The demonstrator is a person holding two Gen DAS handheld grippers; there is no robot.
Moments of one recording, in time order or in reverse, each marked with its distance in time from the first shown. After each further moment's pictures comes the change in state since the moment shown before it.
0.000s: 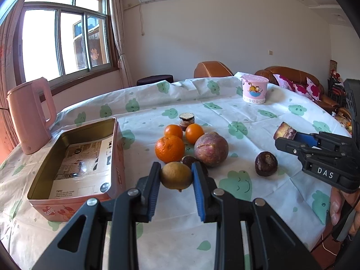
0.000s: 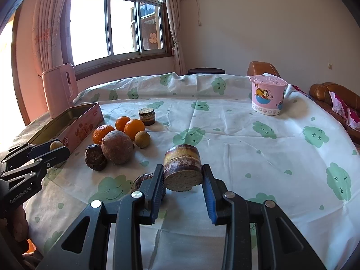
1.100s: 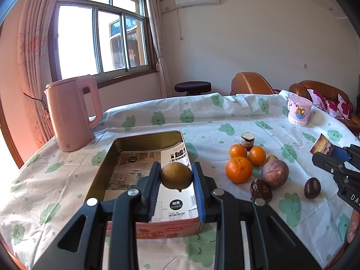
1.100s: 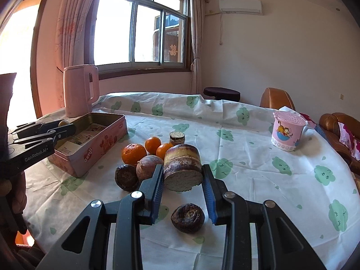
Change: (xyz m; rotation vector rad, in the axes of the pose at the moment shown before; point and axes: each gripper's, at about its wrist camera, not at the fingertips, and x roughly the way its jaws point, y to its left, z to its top) left arm -0.010 0.076 0.018 -0.112 -0.029 0.215; right arm -0.009 0.054 0.029 -0.140 -0.094 0.072
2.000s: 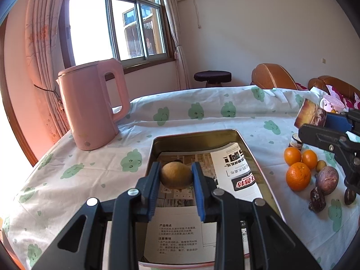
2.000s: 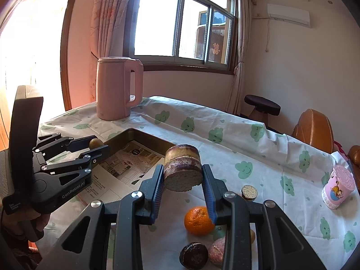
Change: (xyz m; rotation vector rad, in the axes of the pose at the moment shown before) left arm 0.052 0.069 0.015 -0.016 0.083 0.101; right arm 0.079 0.099 0.086 -0.168 0.039 0.198
